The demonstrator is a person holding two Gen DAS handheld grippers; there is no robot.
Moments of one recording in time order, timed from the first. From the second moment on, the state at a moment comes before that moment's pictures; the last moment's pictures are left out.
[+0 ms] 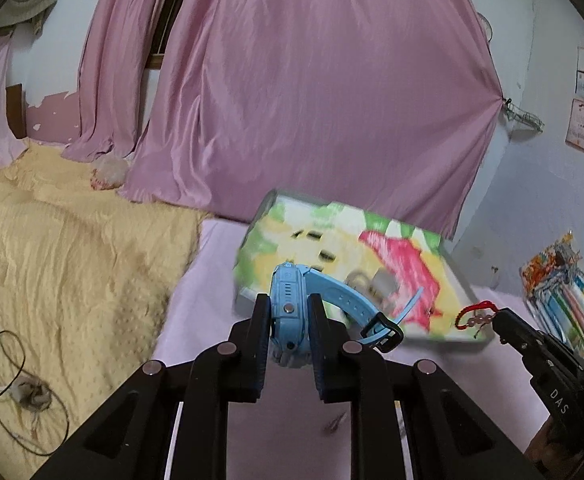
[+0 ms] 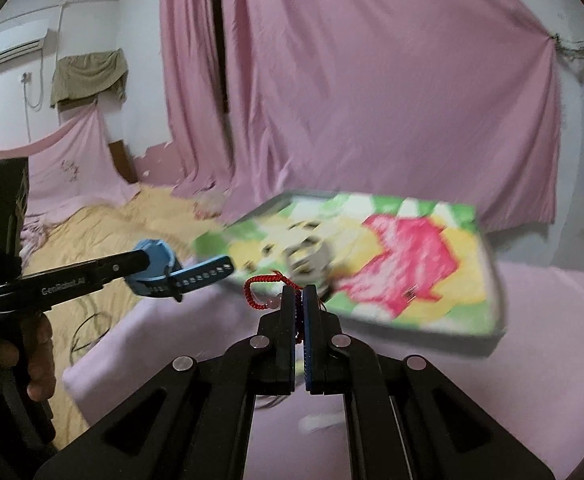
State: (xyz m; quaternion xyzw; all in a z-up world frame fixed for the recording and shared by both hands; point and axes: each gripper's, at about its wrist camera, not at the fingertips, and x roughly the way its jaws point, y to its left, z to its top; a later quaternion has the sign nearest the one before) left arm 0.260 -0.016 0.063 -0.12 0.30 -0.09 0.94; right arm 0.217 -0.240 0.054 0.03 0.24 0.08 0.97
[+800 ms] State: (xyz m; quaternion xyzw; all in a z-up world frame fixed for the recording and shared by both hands) left arm 0.354 -0.194 0.039 -0.01 0.37 -0.17 0.91; right arm 0.311 -0.367 0.010 0.05 0.33 0.01 0.94
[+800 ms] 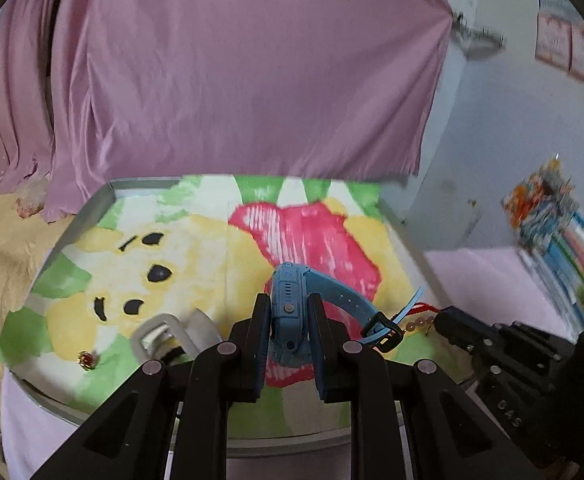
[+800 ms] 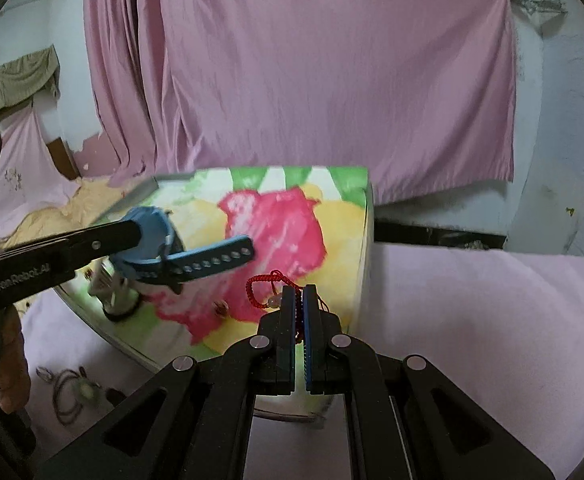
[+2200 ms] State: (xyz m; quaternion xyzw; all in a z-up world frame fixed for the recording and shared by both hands) left arm 0.251 -0.105 0.068 -0.07 0.23 -0.13 0.96; right arm 0.223 -0.346 0.046 0.07 0.19 -0.01 0.98
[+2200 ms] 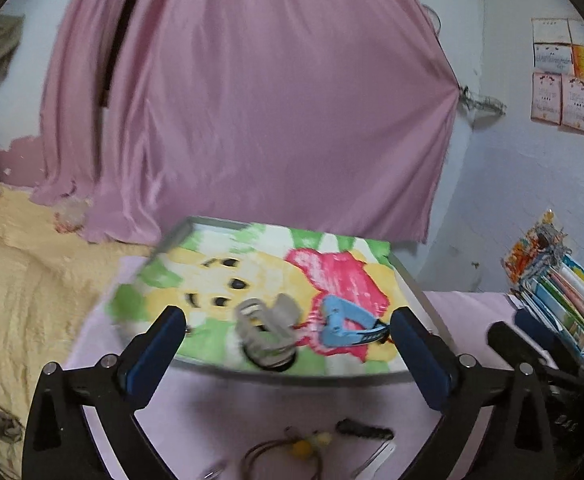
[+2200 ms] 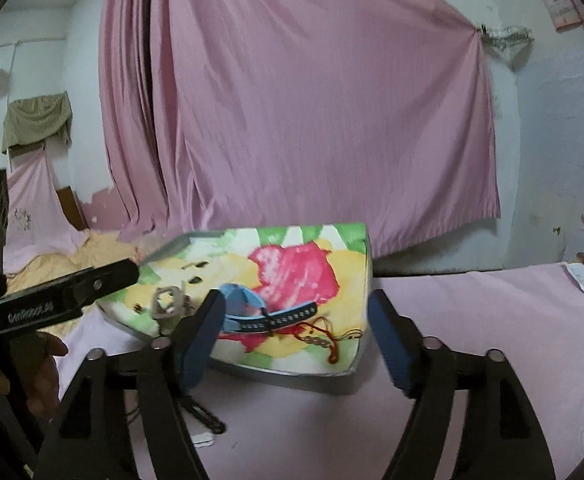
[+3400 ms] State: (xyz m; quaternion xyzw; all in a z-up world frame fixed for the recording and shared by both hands) left arm 0.171 -0.025 0.020 -0.02 0.26 -0.13 0.96; right arm 0.125 -0.265 0.013 -0.01 0.19 0.02 0.98
